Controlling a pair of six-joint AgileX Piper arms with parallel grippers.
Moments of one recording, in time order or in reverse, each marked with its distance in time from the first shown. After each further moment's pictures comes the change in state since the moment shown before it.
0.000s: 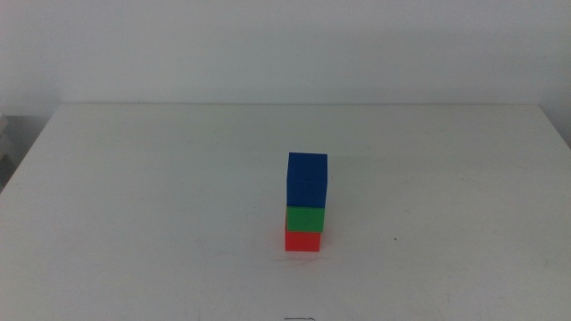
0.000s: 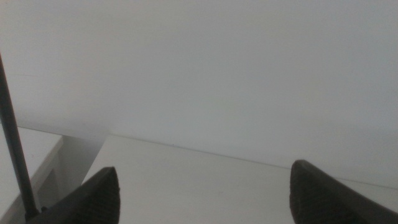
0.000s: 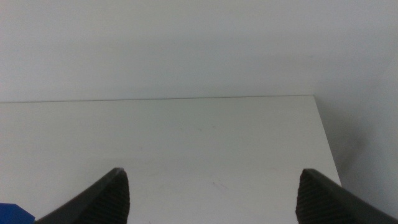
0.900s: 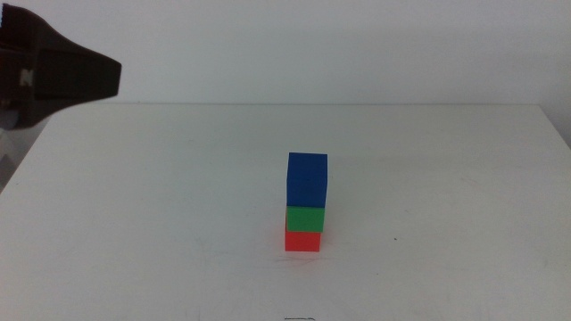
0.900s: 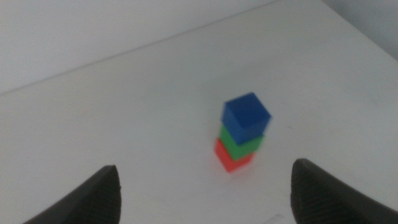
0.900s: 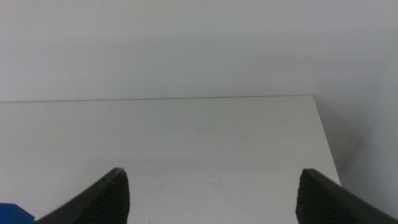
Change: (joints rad) left arm -0.171 0.246 -0.259 -0.500 0.378 0.617; right arm 0.000 0.000 0.000 -0.002 0.000 0.000
